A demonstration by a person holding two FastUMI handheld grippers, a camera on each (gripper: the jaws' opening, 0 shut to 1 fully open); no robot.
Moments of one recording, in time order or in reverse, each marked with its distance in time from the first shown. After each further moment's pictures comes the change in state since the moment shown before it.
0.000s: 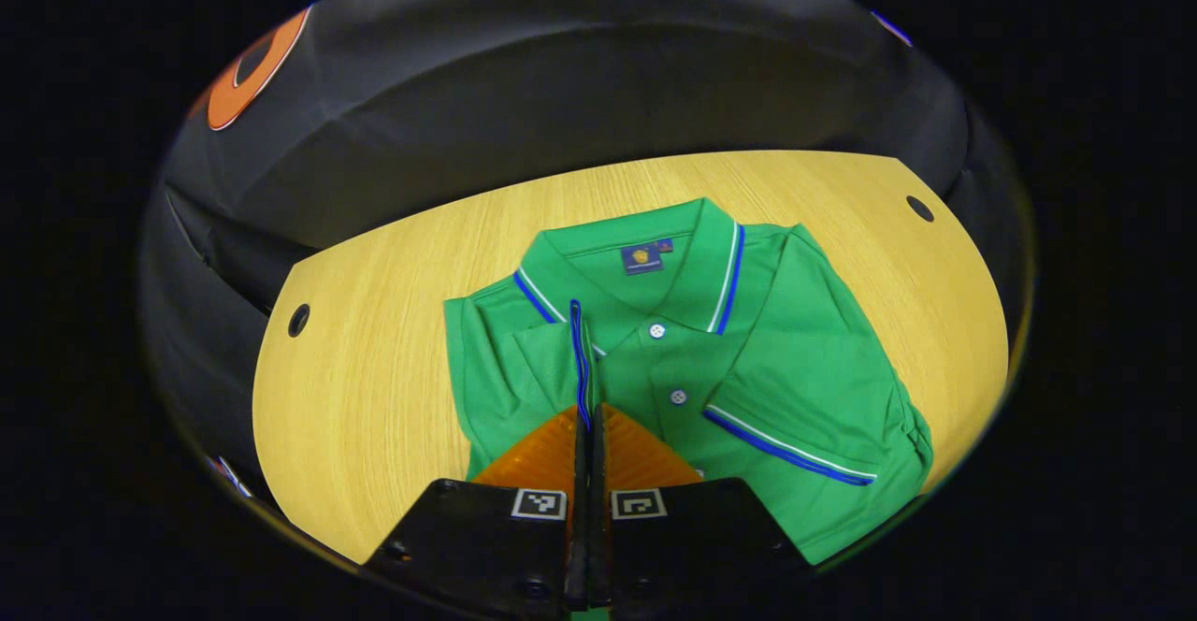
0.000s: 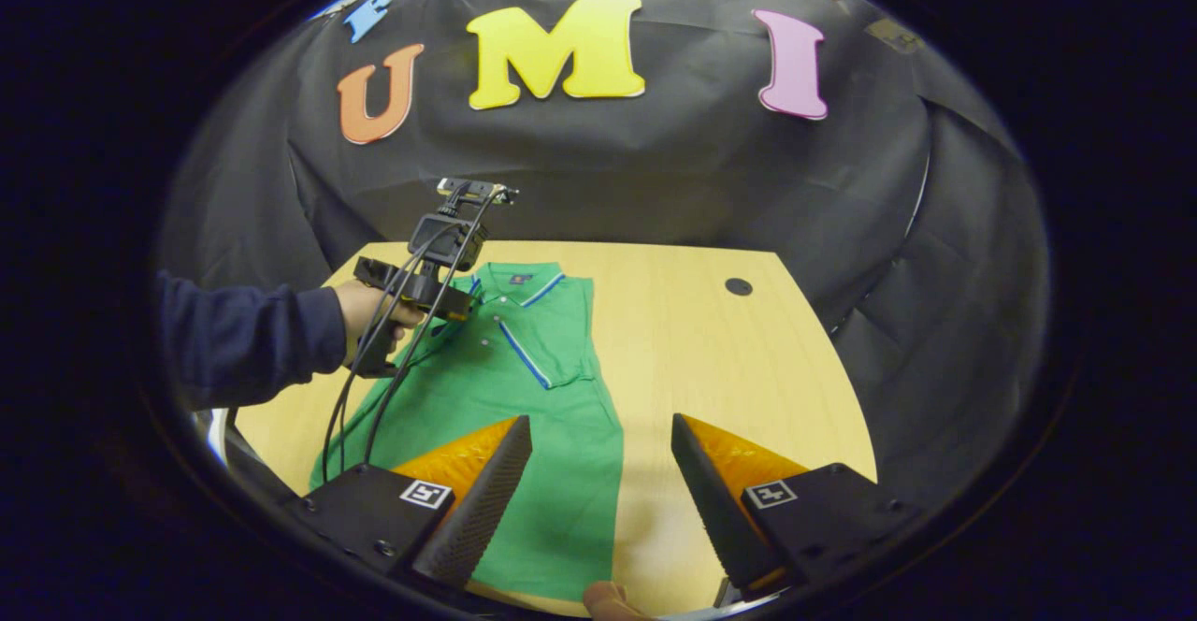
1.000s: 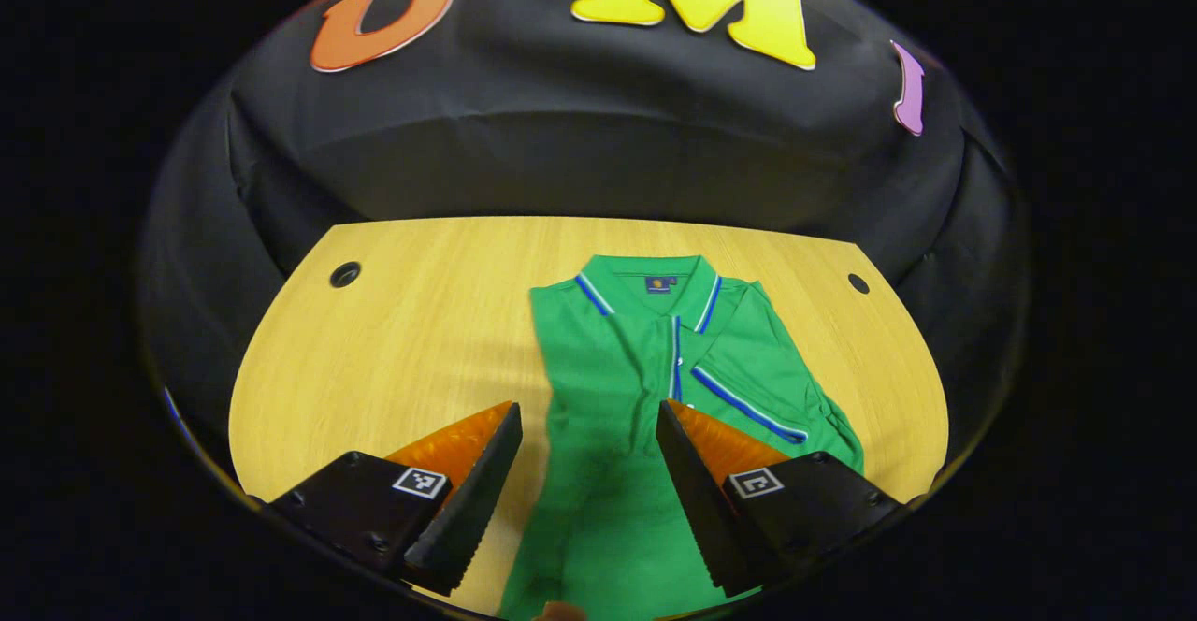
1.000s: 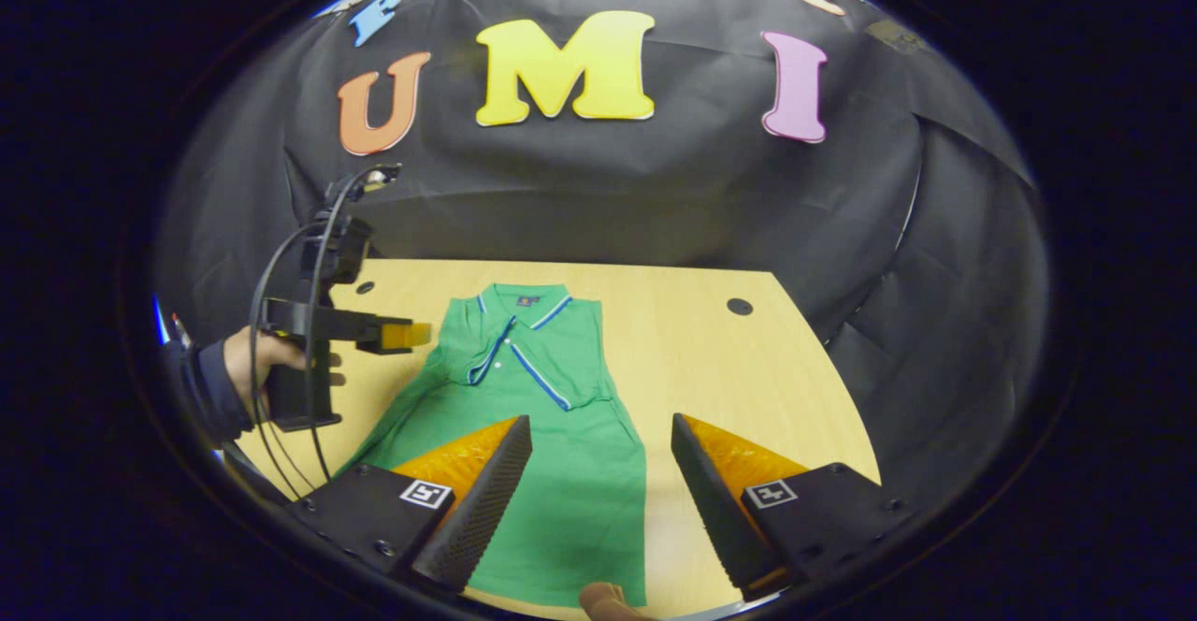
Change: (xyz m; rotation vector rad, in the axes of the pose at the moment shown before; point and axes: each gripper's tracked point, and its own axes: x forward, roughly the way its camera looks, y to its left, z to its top) left arm -0.113 0.064 -0.046 -0.250 -0.165 -0.101; right arm -0.009 0.048 0.017 -0.026 -0.076 -0.035
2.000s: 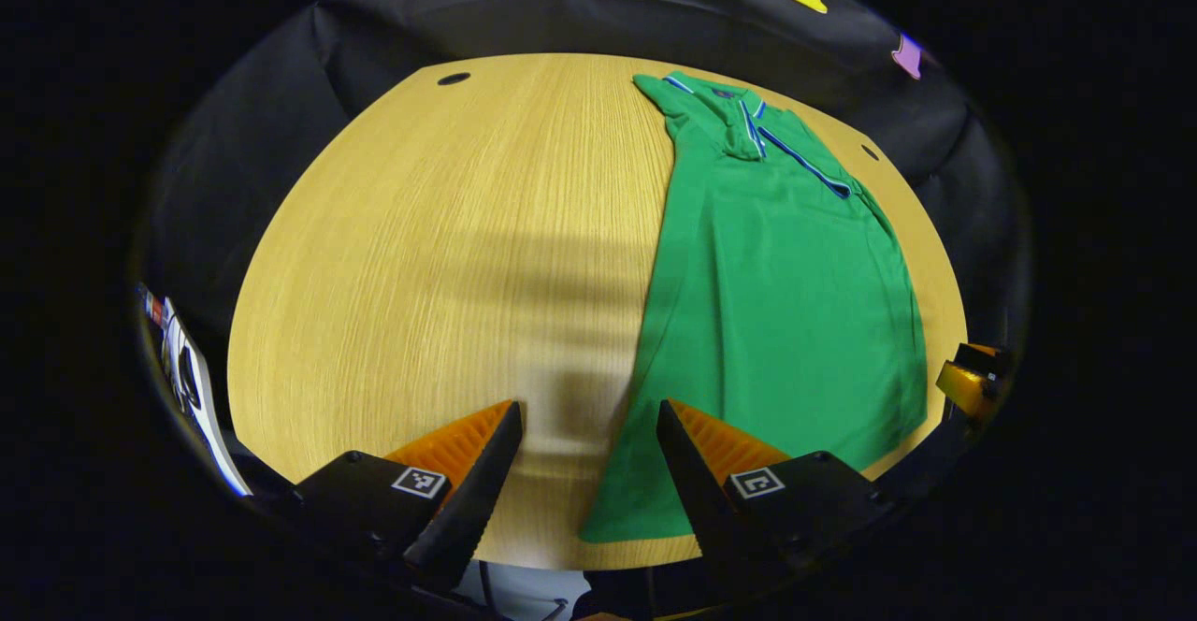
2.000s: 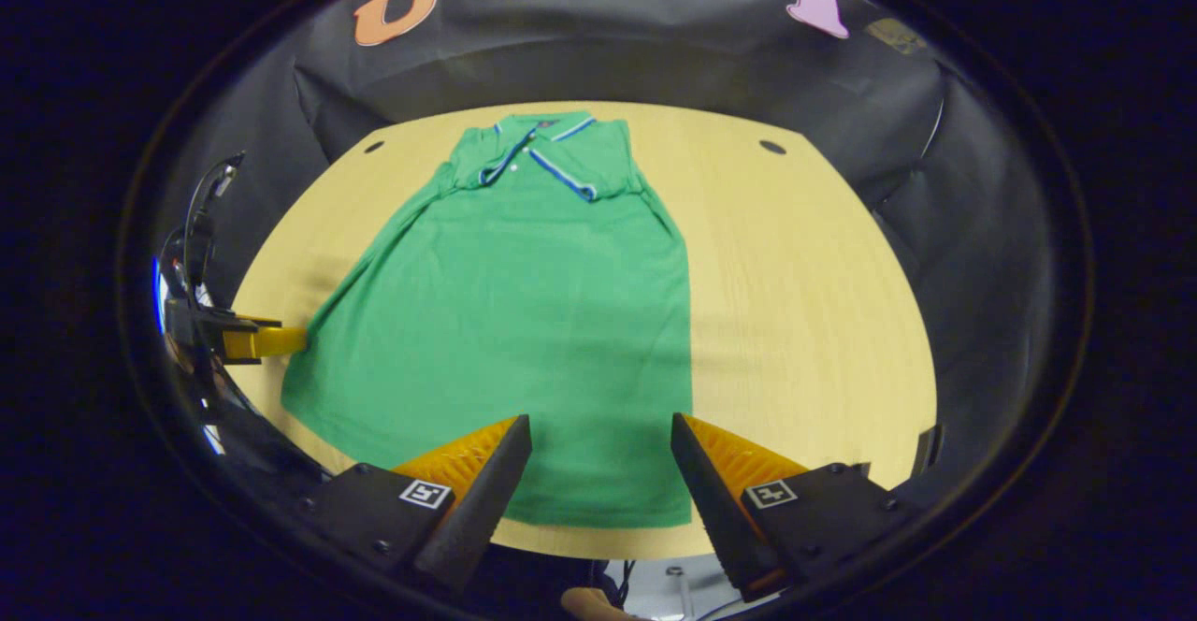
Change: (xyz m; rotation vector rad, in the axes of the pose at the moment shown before) left arm -0.126 0.075 -0.243 -0.044 0.367 0.005; right arm -0.011 0.015 -0.207 -0.014 0.429 0.034
